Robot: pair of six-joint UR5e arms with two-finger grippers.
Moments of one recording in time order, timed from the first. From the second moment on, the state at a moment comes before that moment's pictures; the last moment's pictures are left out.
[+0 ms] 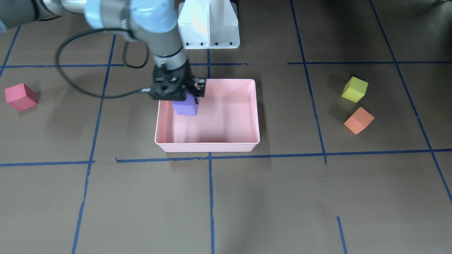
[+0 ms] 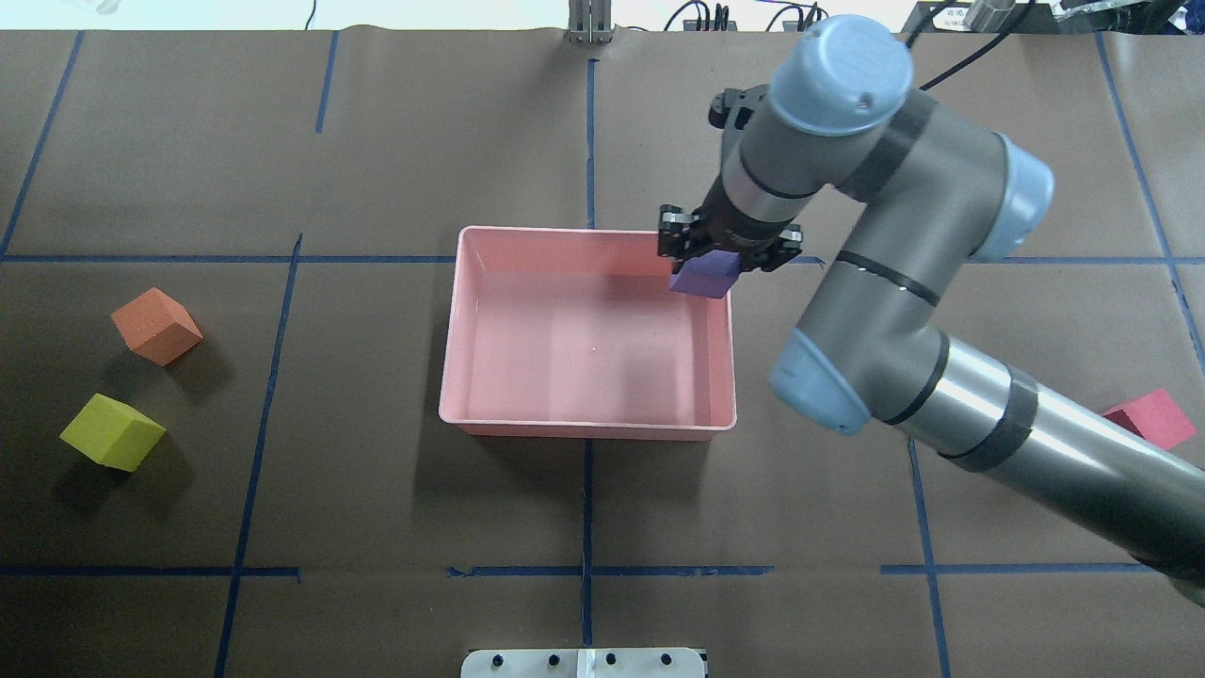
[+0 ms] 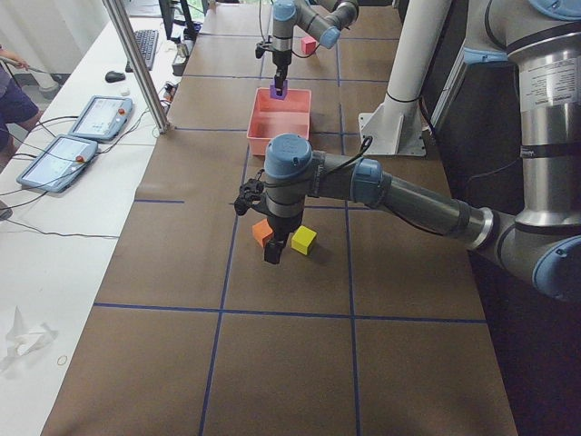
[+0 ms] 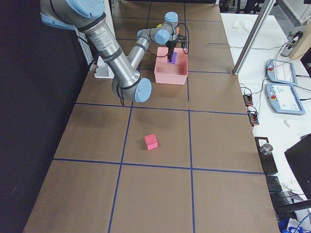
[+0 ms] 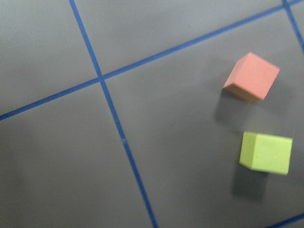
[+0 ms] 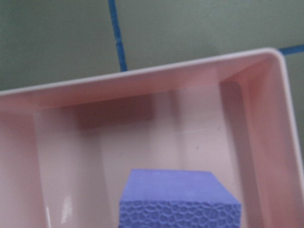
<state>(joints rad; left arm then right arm) -1.54 -1.40 -2.08 -1.38 -2.38 0.19 0.55 -0.78 1.72 -1.71 1.91 1.39</state>
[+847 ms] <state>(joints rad) -1.31 -1.53 -1.90 -1.68 -2.38 -0.07 0.57 -0.79 1.76 -1.73 1.91 1.31</state>
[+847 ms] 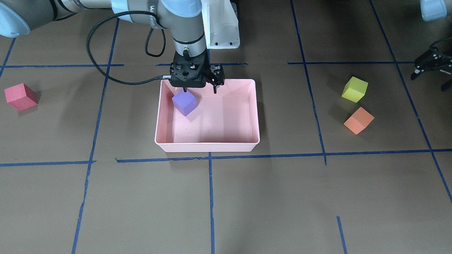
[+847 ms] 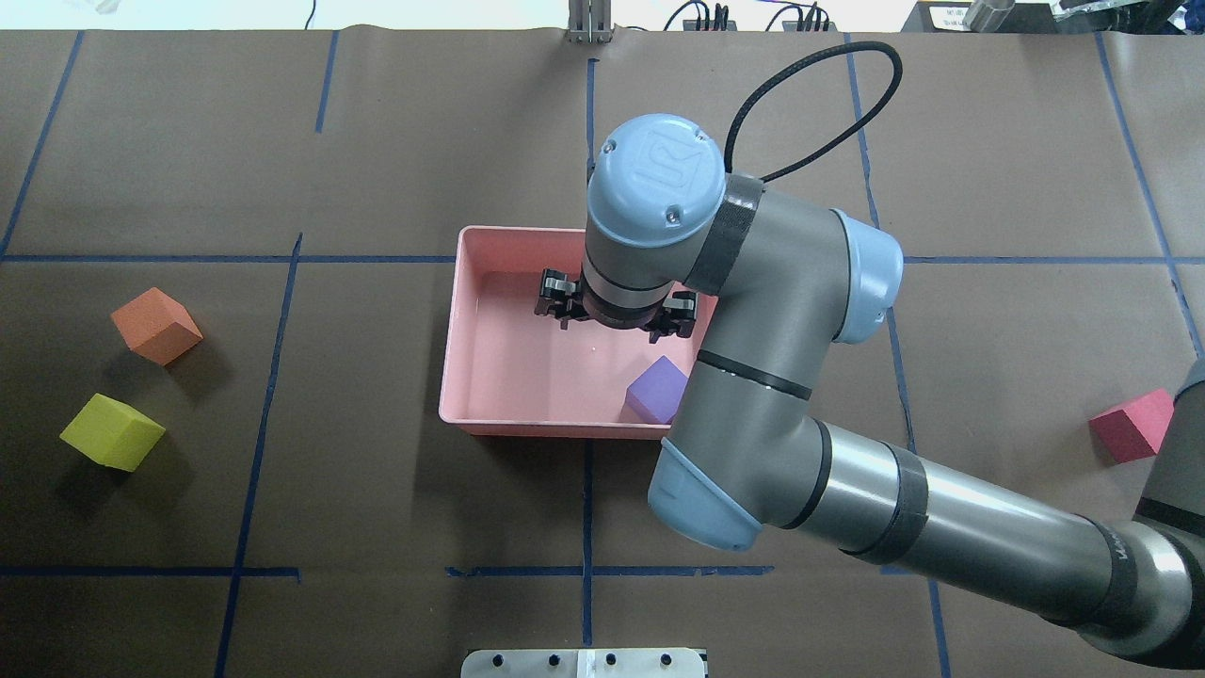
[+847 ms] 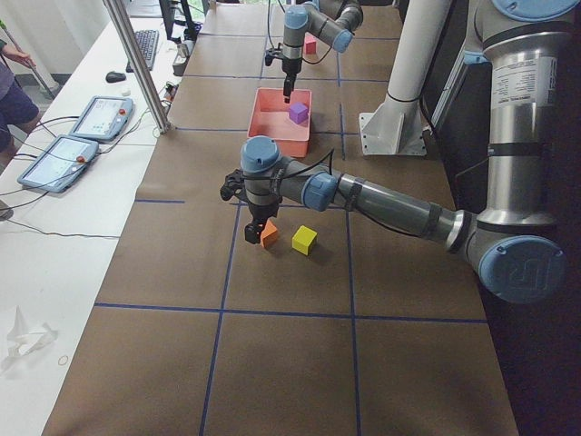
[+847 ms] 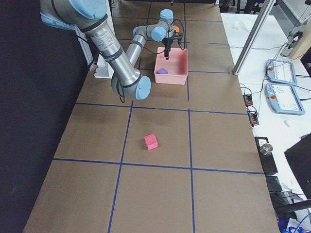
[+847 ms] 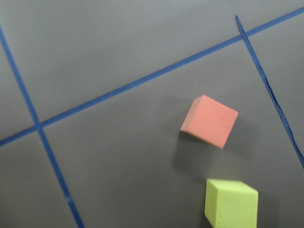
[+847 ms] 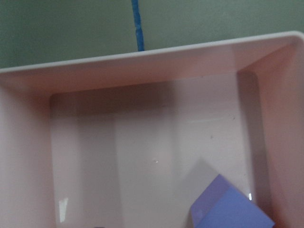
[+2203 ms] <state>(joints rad) -0.97 -1.61 -1.63 -2.18 -2.22 -0.22 0.70 -0.98 1.89 -1.73 2.01 1.10</state>
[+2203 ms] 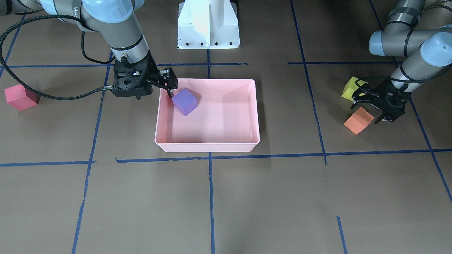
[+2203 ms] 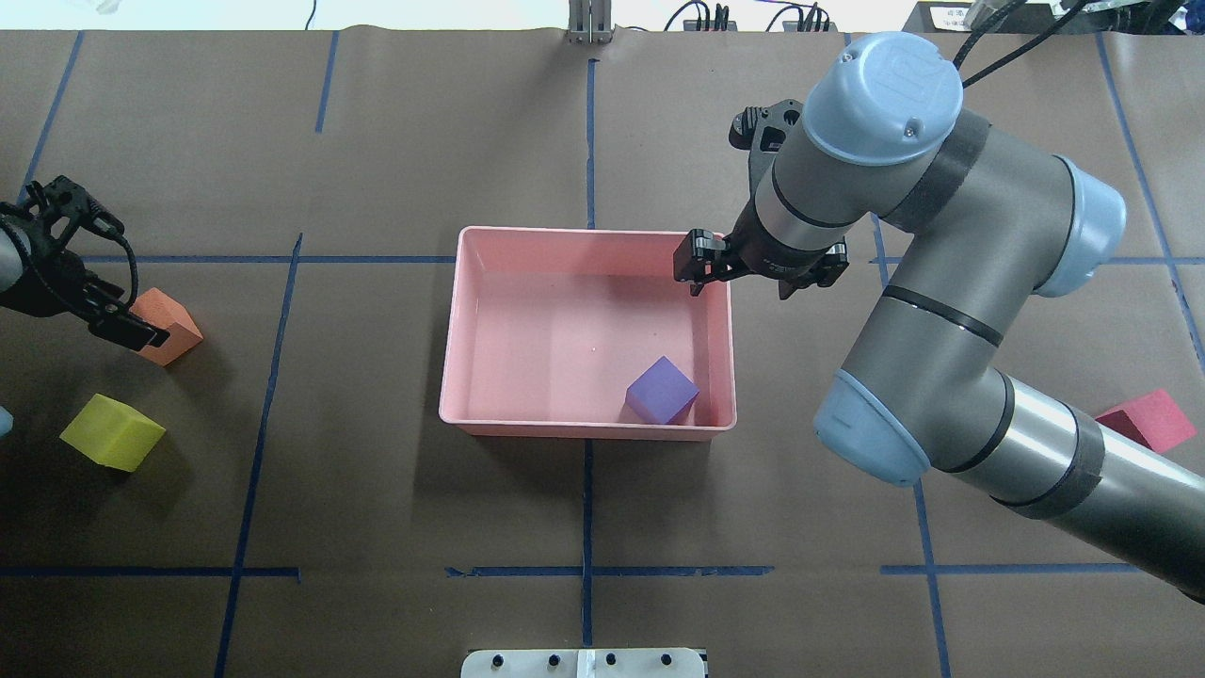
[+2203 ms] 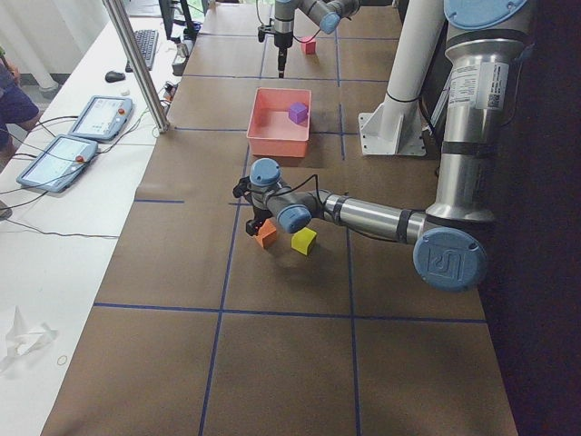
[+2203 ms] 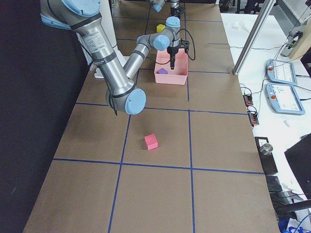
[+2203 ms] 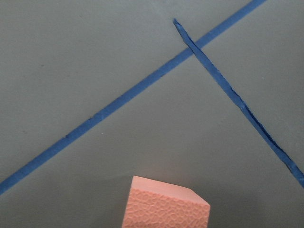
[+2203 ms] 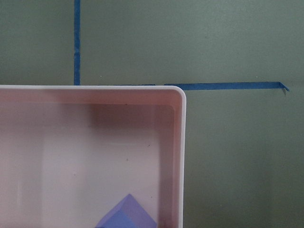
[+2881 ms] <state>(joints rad) -0.95 -1.63 -1.58 -2.18 -2.21 -0.22 0.70 -1.00 1.90 -1.72 2.01 1.10</state>
